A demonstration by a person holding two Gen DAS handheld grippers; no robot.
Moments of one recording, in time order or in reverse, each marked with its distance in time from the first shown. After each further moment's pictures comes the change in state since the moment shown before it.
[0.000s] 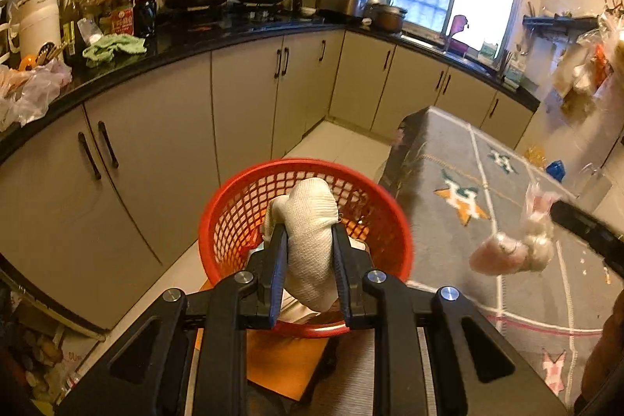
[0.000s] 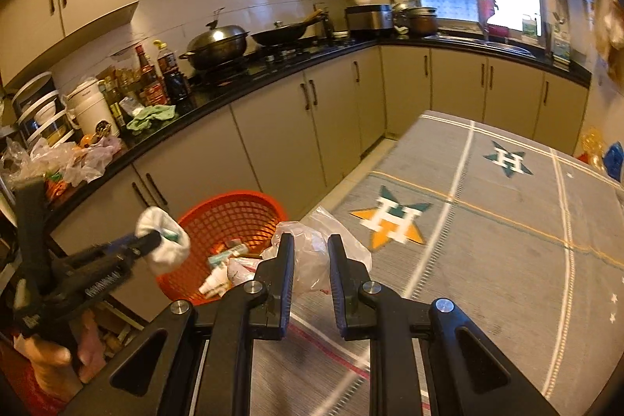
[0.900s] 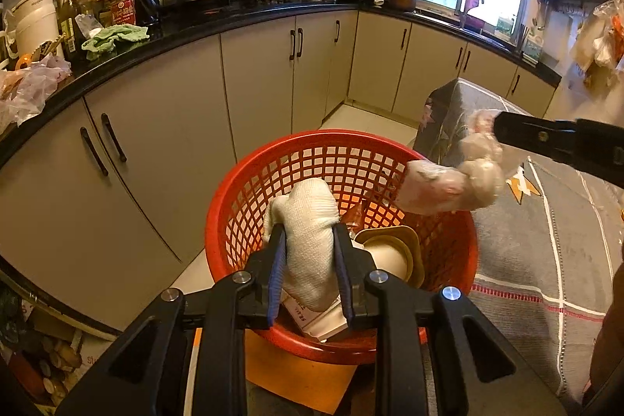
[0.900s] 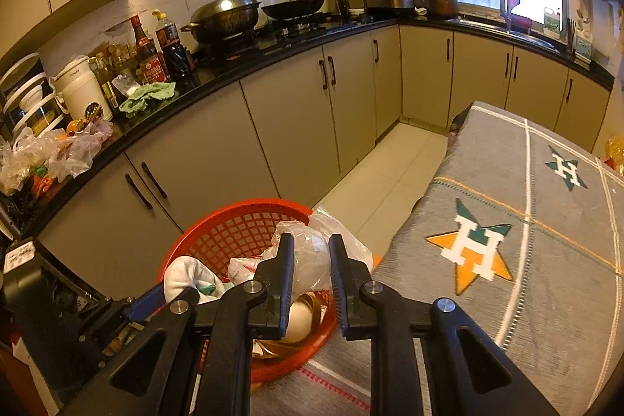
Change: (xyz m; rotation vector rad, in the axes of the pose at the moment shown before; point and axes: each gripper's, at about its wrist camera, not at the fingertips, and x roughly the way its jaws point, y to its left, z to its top) left arm 0.050 0.014 -0.011 0.050 0.043 0.071; right arm 0.106 0.057 0.027 -0.014 0.092 0.004
